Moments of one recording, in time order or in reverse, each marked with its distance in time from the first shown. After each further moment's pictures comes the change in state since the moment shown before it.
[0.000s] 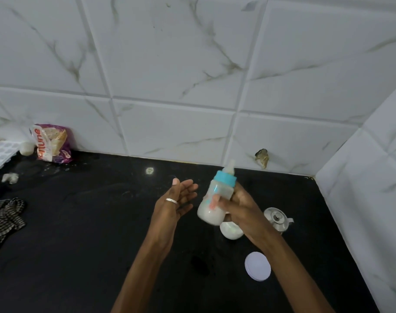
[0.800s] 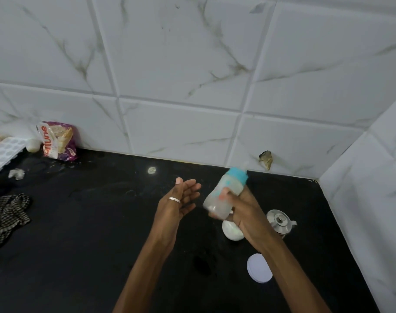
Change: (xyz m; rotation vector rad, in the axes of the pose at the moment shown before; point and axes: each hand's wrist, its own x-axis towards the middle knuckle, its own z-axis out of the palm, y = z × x) left_hand -0.003 0.004 0.000 -0.015 0.016 -0.009; right_hand -0.001 0.001 0.007 0.165 0.067 0.028
